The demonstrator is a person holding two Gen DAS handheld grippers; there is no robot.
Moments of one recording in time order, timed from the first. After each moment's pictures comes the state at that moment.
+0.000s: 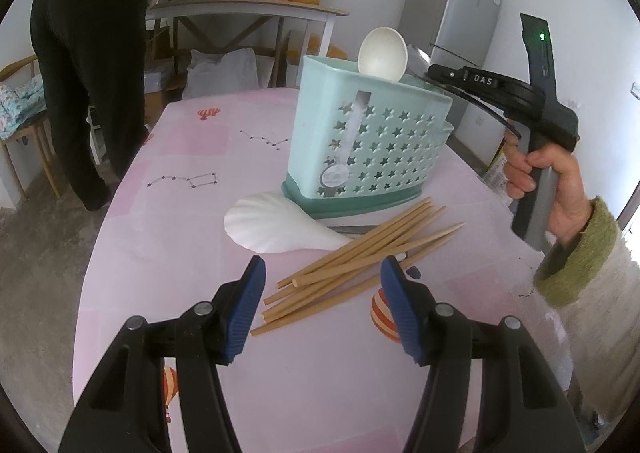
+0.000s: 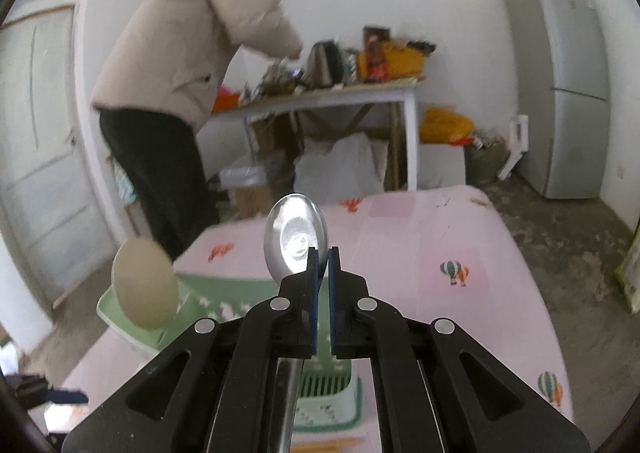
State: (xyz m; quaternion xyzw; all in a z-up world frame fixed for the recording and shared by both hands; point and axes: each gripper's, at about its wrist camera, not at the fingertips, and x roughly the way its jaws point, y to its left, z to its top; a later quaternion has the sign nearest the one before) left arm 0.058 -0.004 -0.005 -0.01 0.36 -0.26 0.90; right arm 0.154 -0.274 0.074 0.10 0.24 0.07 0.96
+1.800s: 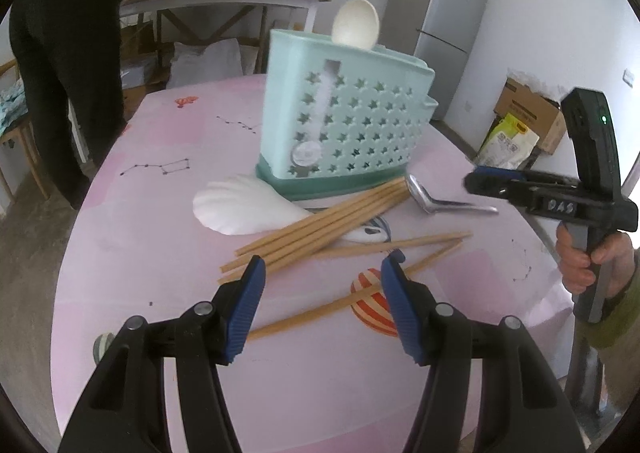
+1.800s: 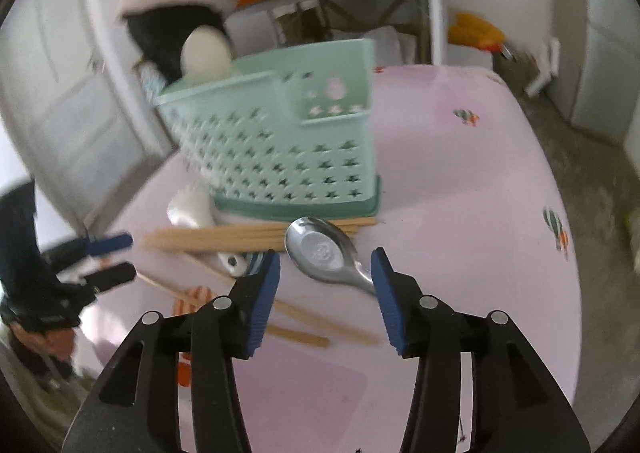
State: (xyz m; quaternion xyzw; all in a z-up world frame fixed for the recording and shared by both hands) left arm 0.055 -0.022 -0.017 0.01 0.37 -0.28 0.88; right arm 0.062 -0.251 0.014 0.05 0.40 0.14 0.91
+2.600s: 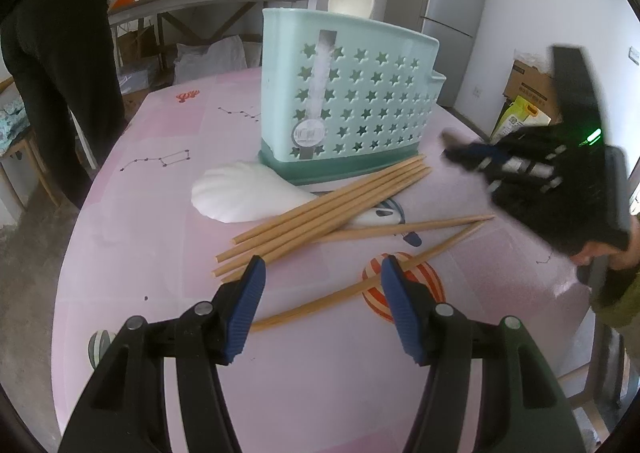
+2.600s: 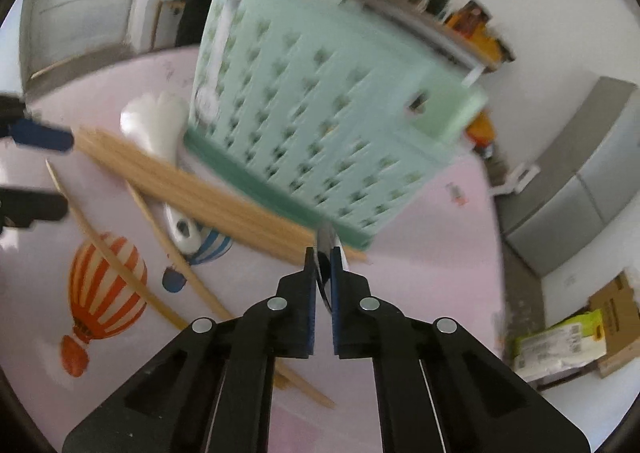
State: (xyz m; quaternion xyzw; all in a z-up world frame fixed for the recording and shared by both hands) left arm 0.058 -0.033 -0.035 0.04 0.38 -0.27 0.89; right arm 0.050 -0.205 0.012 -0.18 0.33 0.06 0.92
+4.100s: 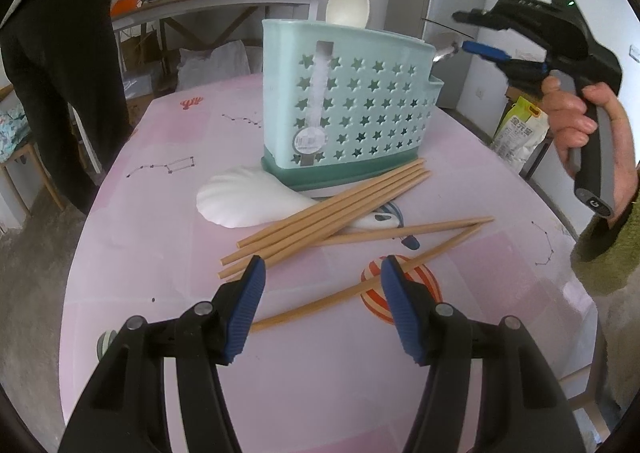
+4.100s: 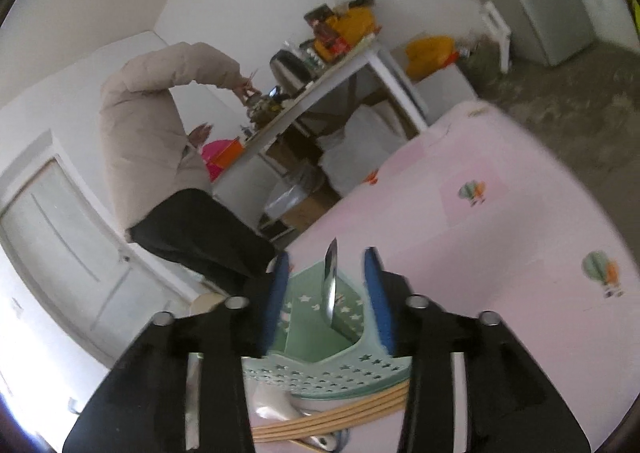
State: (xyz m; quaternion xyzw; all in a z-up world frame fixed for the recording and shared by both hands) left arm 0.053 -0.033 -0.029 0.05 0.37 -0.26 0.89; right arm 0.075 -0.343 0.070 0.37 0.22 0.09 0.90
